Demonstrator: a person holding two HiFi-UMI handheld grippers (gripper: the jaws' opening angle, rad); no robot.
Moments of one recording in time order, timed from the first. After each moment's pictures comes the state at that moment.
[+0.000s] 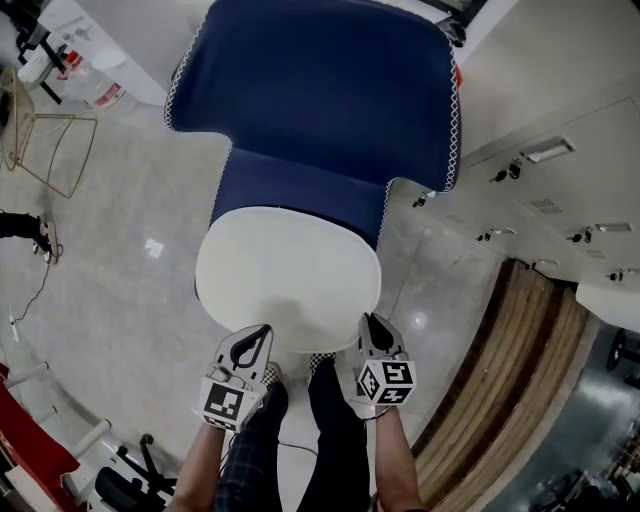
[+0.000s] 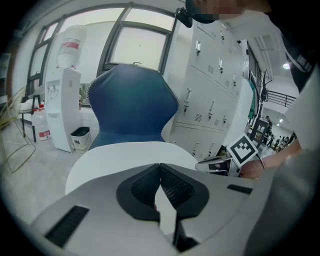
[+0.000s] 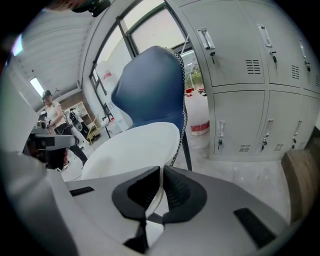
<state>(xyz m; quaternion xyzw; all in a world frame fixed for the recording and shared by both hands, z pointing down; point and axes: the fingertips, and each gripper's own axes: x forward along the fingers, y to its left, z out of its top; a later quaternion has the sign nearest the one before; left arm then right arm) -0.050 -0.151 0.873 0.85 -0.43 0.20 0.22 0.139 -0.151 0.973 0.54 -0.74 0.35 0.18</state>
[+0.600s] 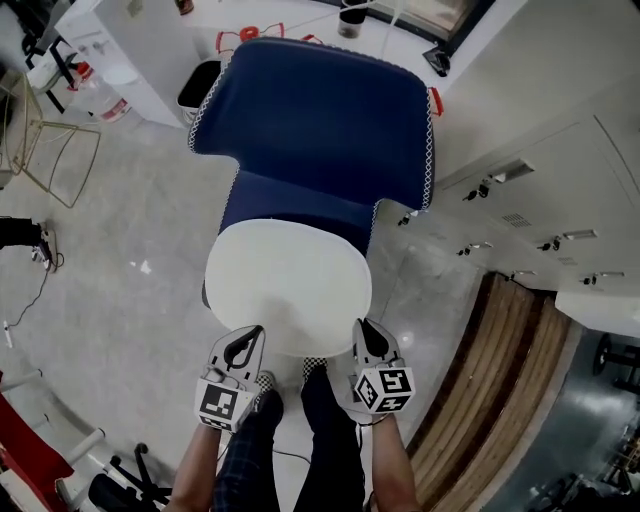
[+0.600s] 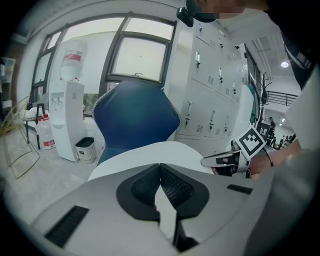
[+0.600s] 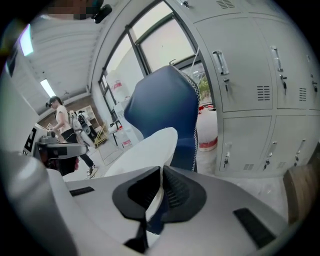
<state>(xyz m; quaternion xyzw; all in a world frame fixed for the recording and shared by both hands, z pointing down) -0.071 -0.158 0.806 0.85 -0.44 0.19 0.20 0.121 -0.165 0.872 0.53 -0.77 0.31 0.15</state>
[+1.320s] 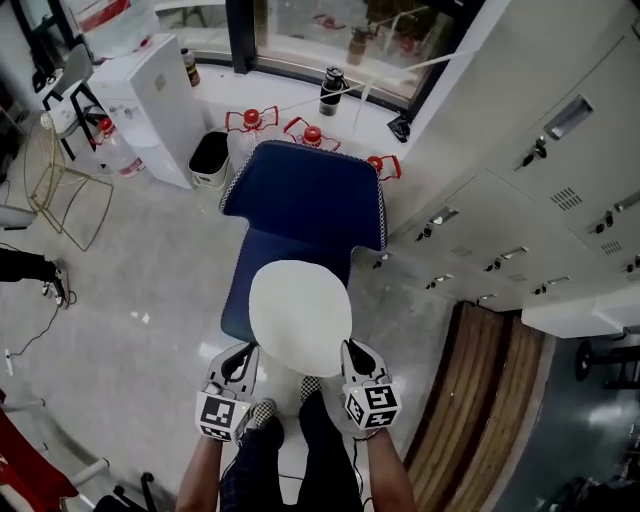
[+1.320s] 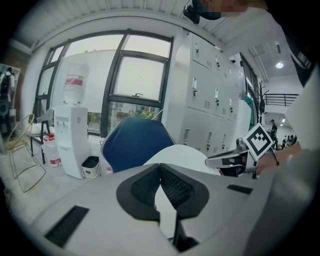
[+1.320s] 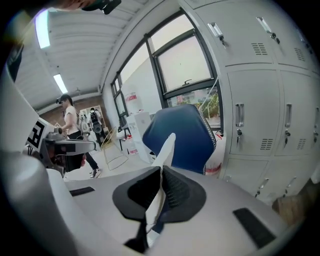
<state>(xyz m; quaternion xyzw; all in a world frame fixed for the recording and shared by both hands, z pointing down) -0.102 -0.139 0.623 0.86 -0.46 0.15 0.16 0.085 -0.143 0.670 0.53 -0.80 0.24 0.15</state>
